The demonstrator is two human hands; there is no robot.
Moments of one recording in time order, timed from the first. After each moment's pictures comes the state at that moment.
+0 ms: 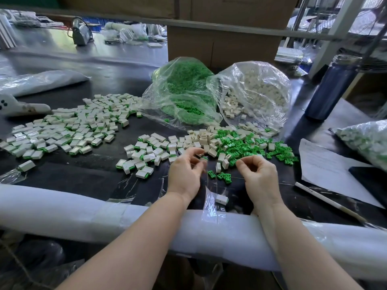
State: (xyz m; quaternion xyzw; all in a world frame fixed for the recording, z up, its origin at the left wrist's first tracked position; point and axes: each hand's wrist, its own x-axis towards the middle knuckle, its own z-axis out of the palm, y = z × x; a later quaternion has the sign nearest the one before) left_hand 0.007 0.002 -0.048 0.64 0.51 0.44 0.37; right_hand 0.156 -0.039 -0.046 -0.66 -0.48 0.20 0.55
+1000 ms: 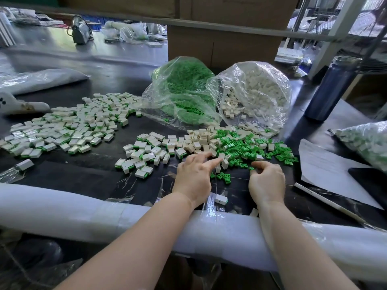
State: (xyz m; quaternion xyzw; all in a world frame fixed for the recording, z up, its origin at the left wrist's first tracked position) left_hand 0.016 0.003 -0.057 0.83 0.49 0.21 0.16; right_hand 0.168 -0.034 -0.052 -0.82 -0.40 0.12 0.38
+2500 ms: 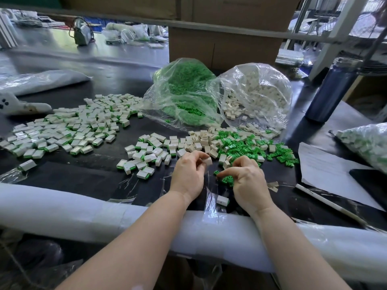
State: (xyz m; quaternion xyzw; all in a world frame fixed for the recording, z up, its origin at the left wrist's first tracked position) left_hand 0.009 0.009 -0.053 0.69 0.52 0.38 0.33; right_hand 0.146 -0.038 -0.051 -0.69 -0.65 0.07 0.30
